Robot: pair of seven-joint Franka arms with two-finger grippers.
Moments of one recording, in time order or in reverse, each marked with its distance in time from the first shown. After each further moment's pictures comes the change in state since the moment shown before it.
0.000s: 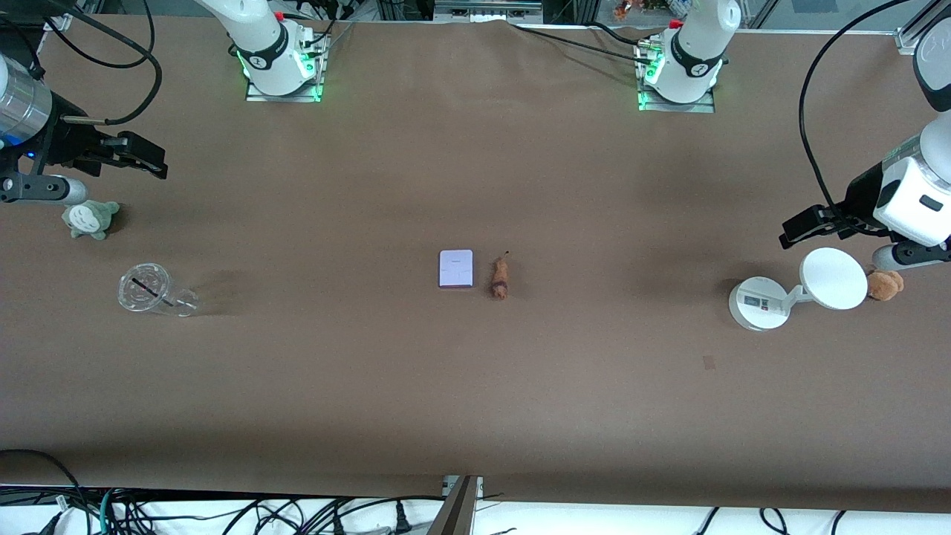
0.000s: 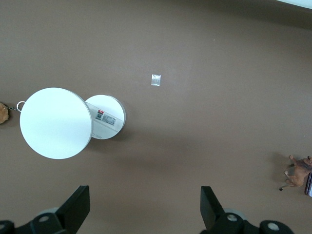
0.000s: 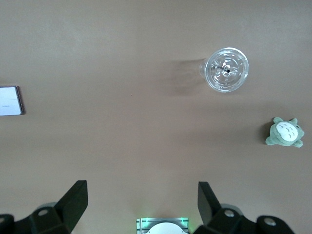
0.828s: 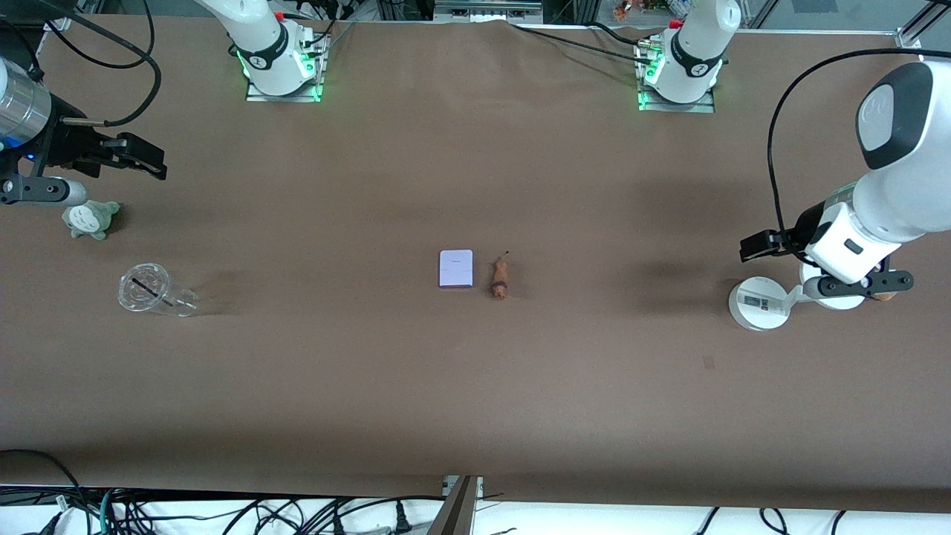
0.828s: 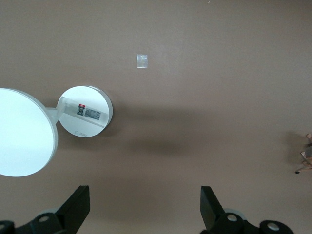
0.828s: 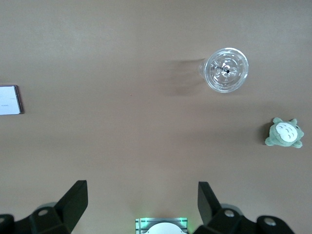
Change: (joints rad) left arm -0.055 0.119 0.005 0.014 0.007 -0.003 0.055; right arm 0.000 0.003 -0.003 0.000 0.000 0.000 -0.007
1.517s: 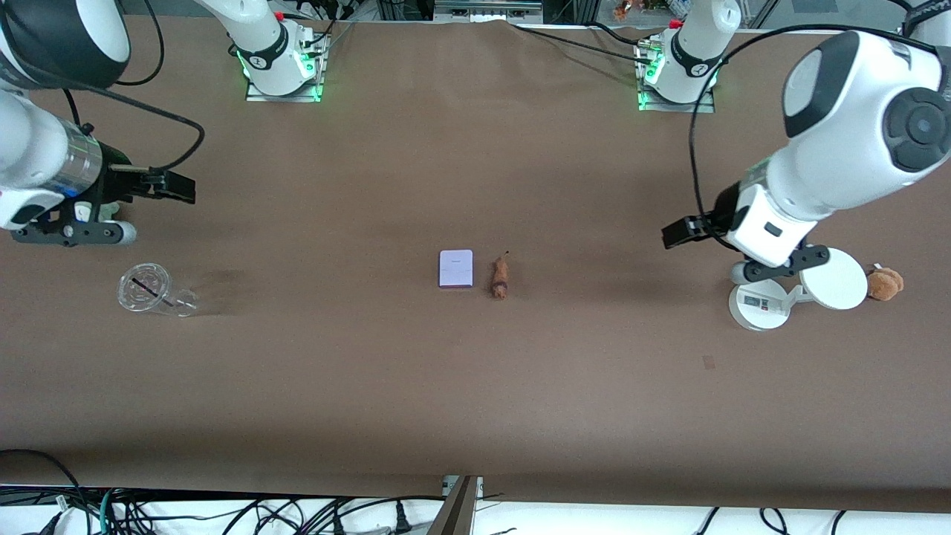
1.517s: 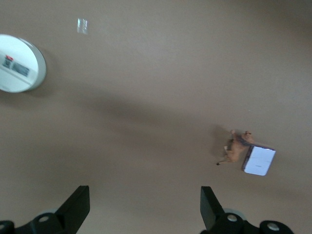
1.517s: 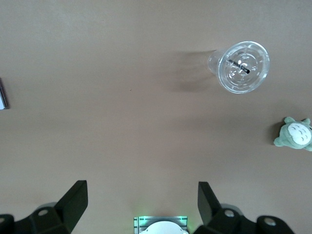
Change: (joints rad) left arm -0.185 0.000 -0.033 0.068 -0.112 -0.039 -0.423; right arm 0.010 0.114 0.008 0.000 0.000 0.019 0.000
